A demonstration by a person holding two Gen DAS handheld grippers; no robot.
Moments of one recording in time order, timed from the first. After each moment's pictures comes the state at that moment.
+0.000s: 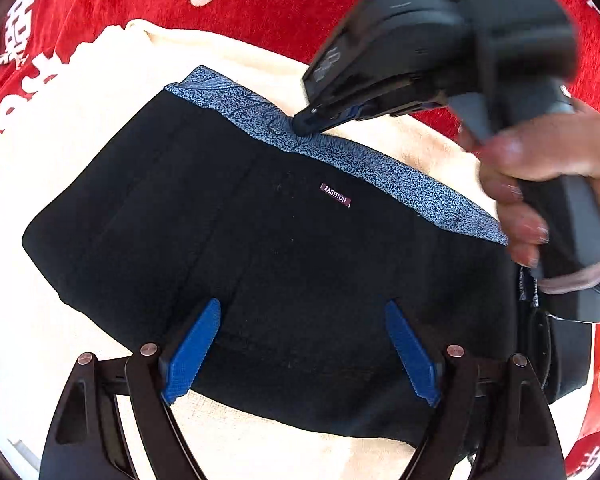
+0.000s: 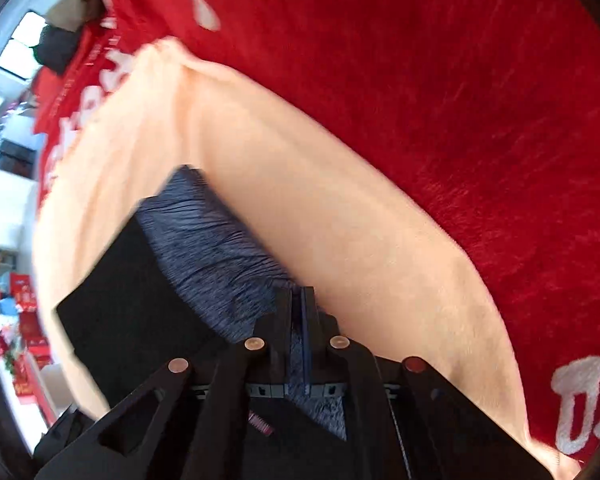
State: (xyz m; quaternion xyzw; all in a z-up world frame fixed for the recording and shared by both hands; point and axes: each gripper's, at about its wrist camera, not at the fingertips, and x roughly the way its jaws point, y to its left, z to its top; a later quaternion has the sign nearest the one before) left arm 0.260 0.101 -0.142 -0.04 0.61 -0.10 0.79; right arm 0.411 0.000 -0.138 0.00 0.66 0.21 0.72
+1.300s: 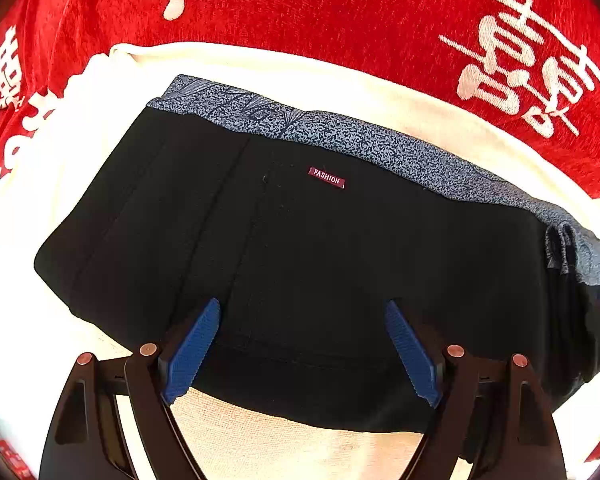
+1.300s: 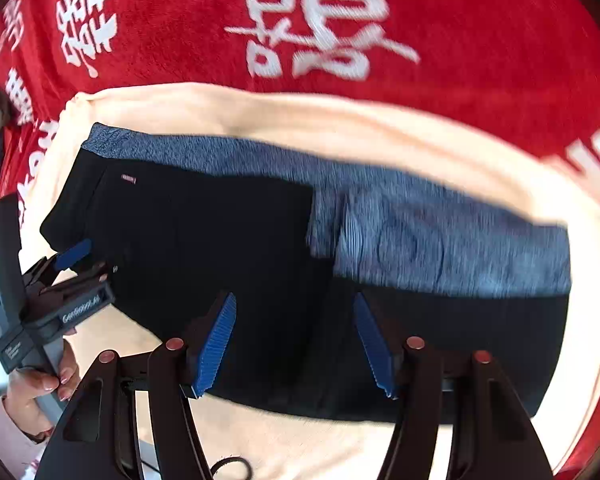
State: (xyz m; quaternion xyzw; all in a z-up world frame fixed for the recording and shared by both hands) left arm 0.263 0.050 -0.132 0.04 0.61 -0.09 0.79; right arm 0.187 -0.192 -0.060 0.13 0.66 -0.01 0.74
